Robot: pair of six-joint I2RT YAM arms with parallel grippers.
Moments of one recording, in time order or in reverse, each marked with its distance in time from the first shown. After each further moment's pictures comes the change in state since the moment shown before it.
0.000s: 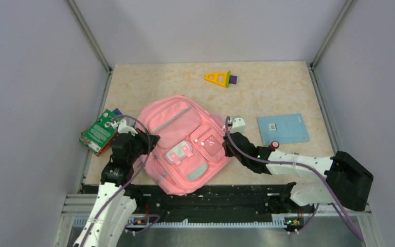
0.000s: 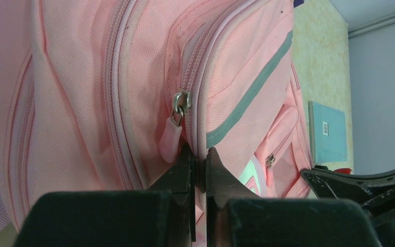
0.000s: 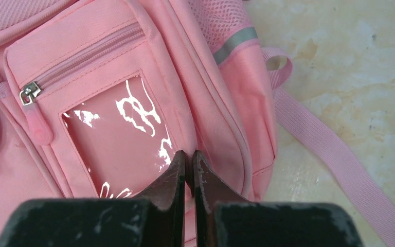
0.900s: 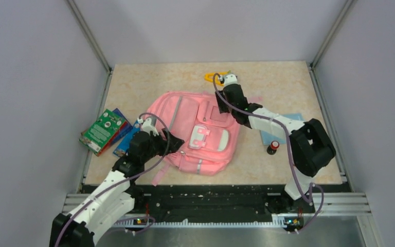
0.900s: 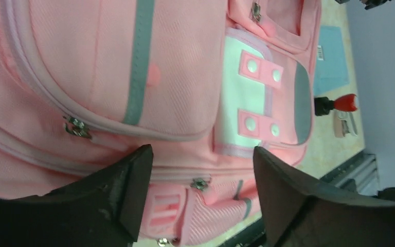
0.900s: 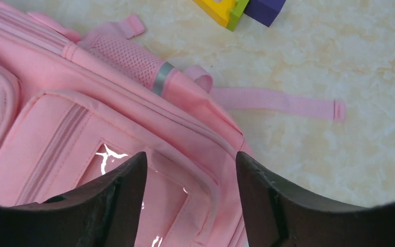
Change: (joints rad) left arm -0.274 0.249 -0.055 0.270 0.011 0.039; right arm -0.383 0.474 0.571 -0.030 -0.111 -0.460
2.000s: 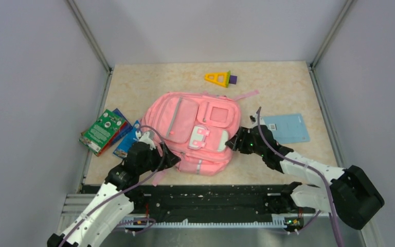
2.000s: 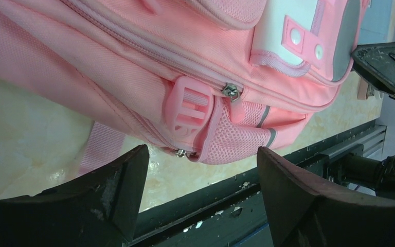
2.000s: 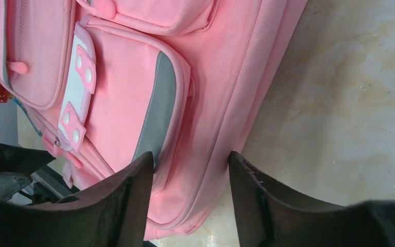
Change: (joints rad) left arm -0.048 -0.255 -0.006 -0.469 0.010 -0.068; right arm 0.016 -0.628 -0.731 0.113 -0.407 0.694
